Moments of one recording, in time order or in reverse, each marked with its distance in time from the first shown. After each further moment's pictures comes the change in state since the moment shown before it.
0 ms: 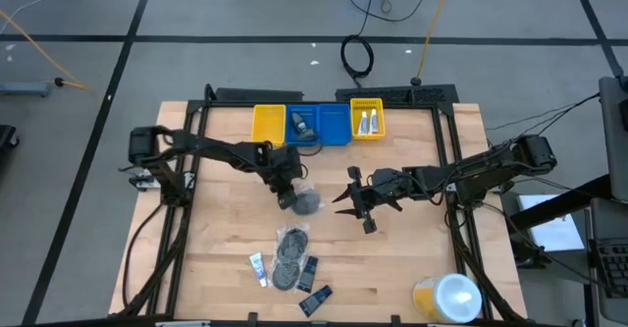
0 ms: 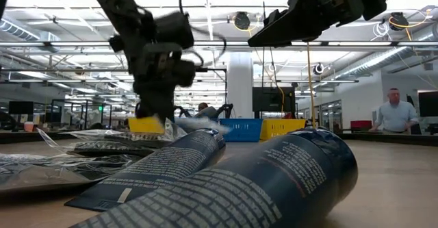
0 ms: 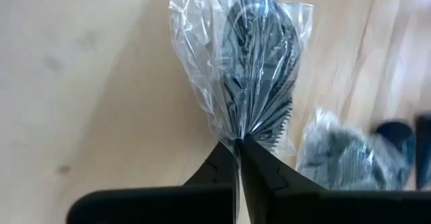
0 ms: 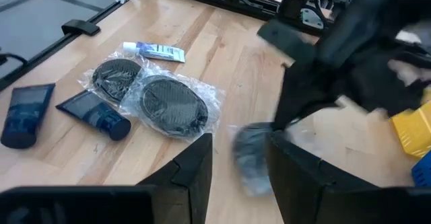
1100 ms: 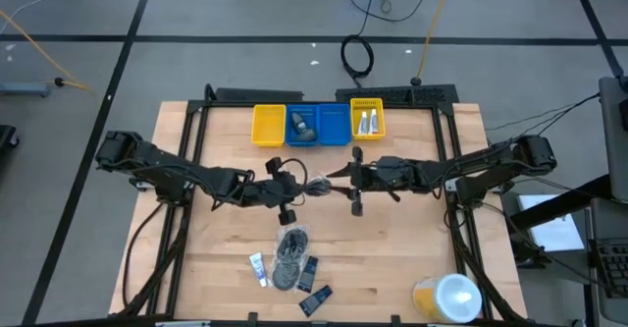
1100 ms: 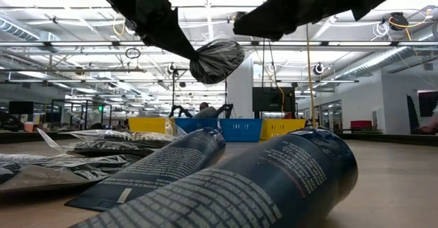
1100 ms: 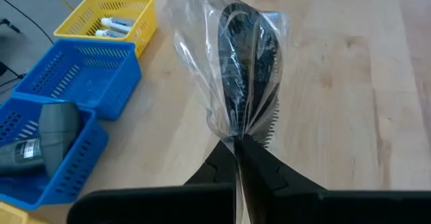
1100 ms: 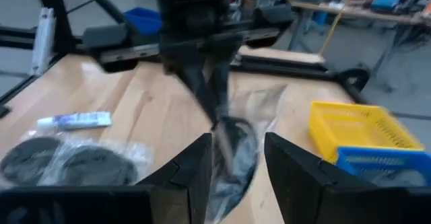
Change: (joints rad) left arm -0.378 -0.229 0.006 0.160 -0.862 0.192; right arm -0.075 -0.001 0.000 0.195 0.165 0.096
